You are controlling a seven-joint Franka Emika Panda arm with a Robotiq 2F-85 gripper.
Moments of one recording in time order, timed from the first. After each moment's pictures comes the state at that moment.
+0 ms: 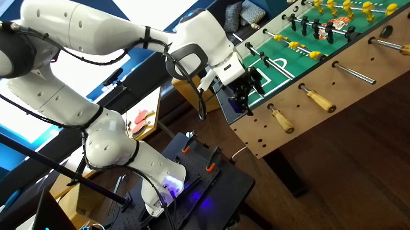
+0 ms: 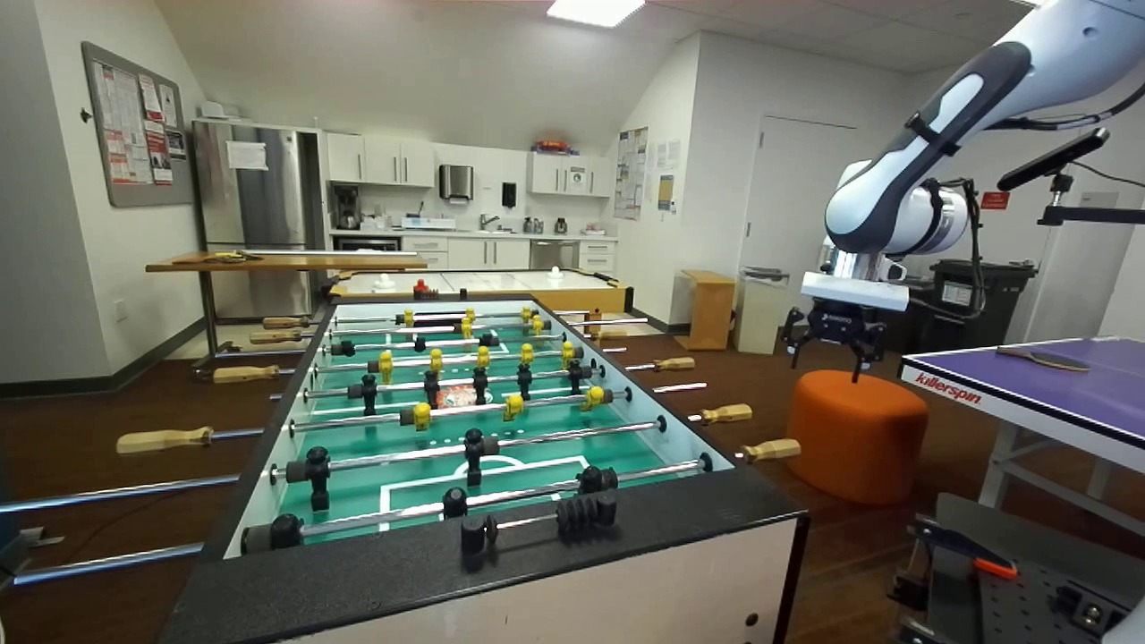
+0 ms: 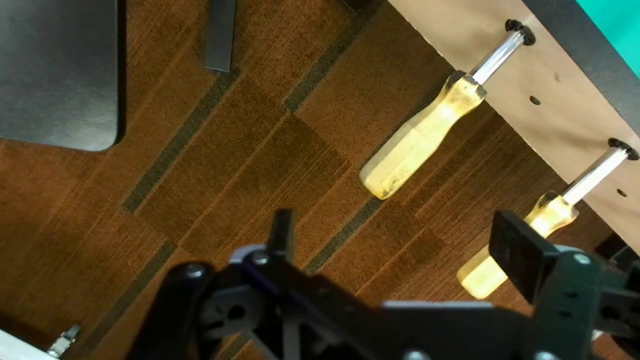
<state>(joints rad) -0.33 0.00 -0.30 -2.53 0.02 2.58 0.75</state>
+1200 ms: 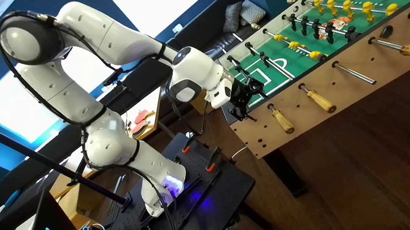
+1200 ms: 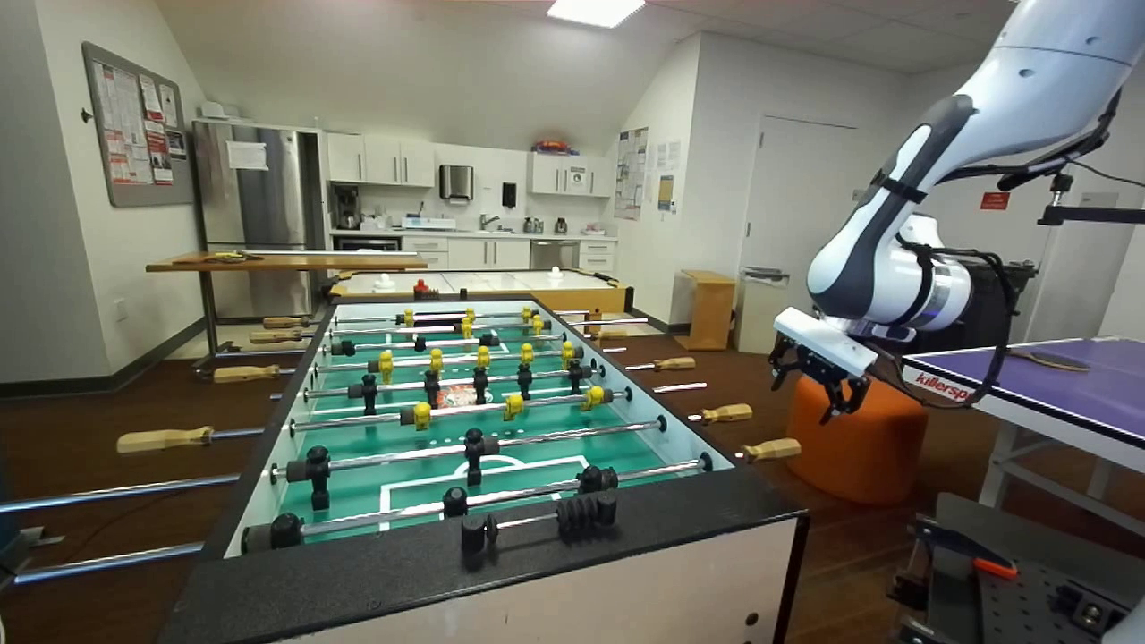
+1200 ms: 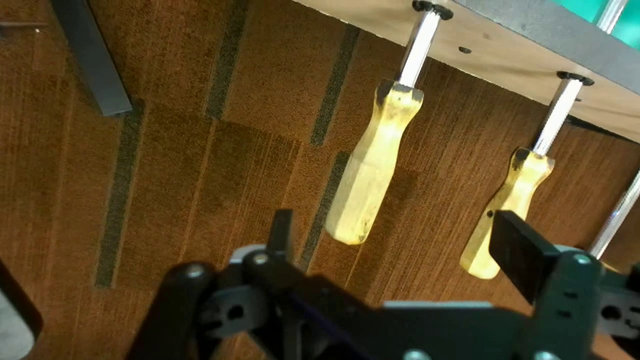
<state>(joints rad) -0.29 0.12 -0.15 -2.73 0.48 3.16 0.86</state>
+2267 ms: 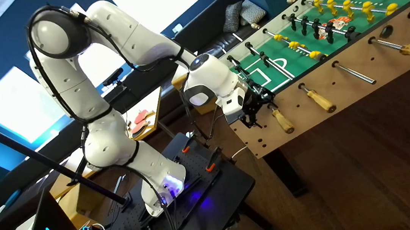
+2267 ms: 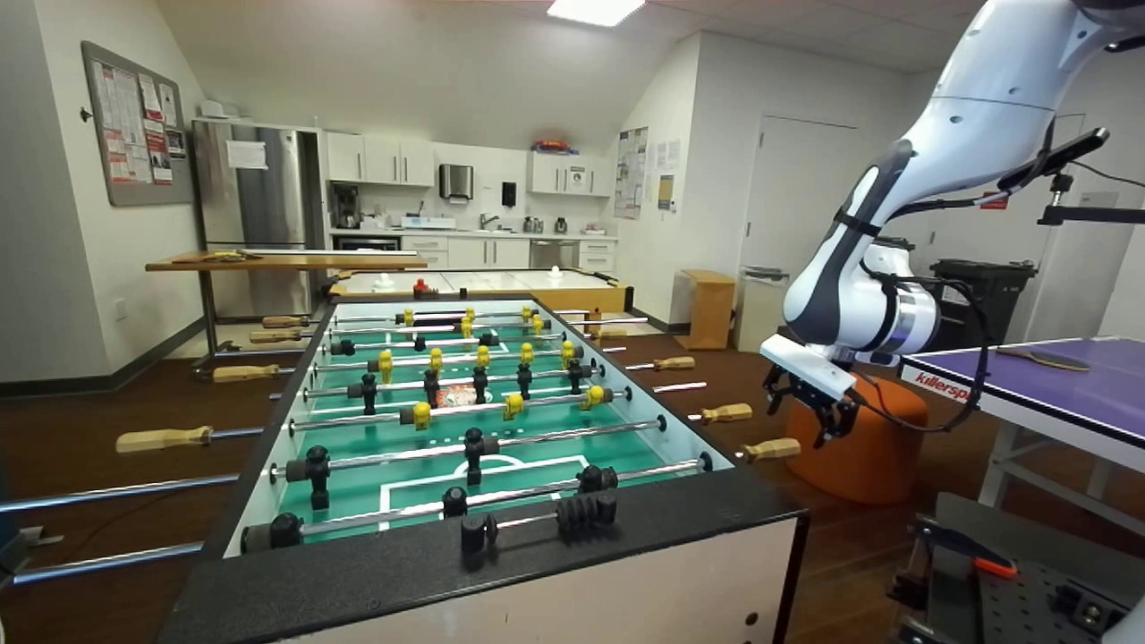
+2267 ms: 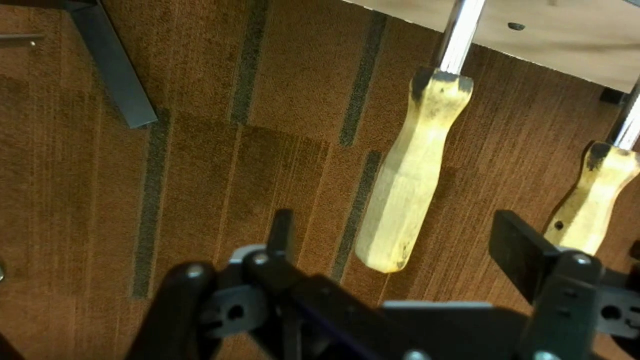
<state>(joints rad) -0.36 0.31 -0.08 -2.62 0.55 3.18 0.87</state>
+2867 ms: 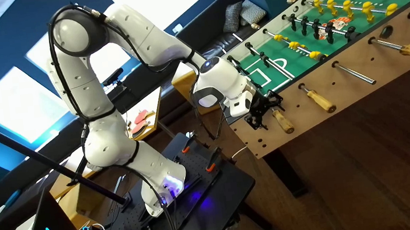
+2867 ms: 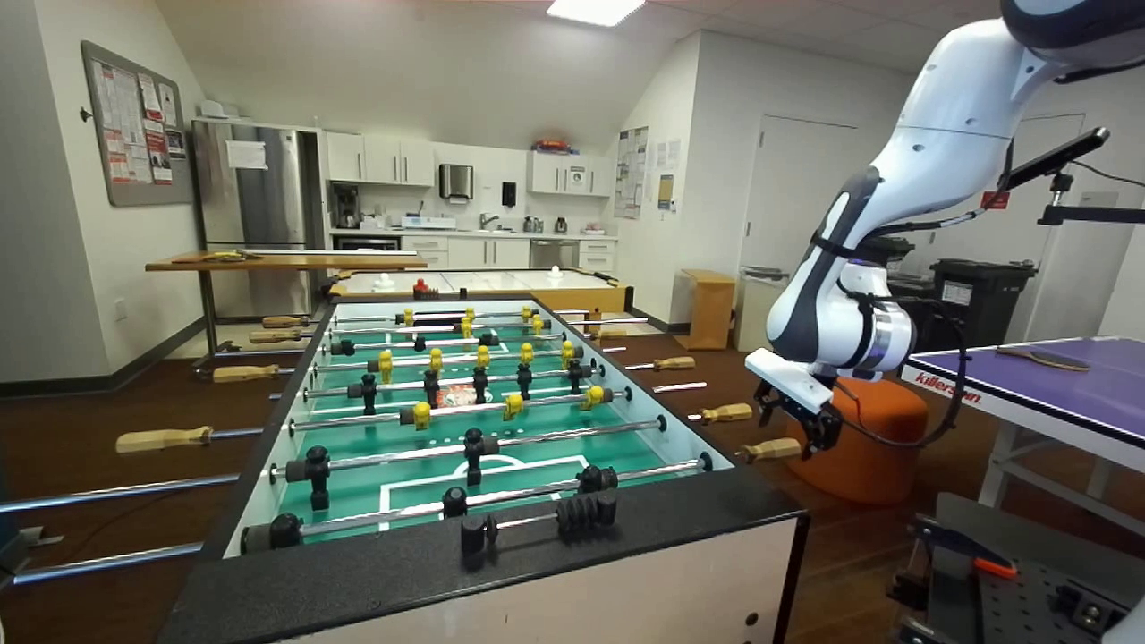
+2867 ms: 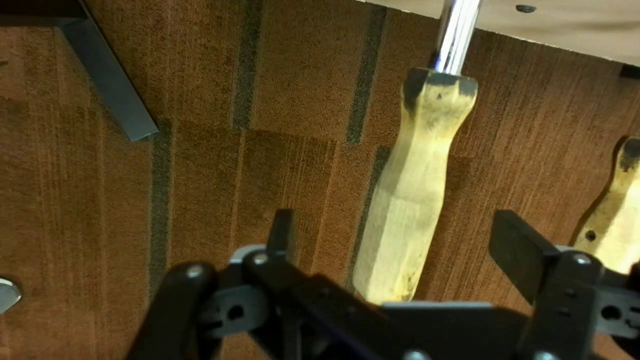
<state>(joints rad) -0.36 0.43 -0.07 -2.54 0.56 3.21 0.94</state>
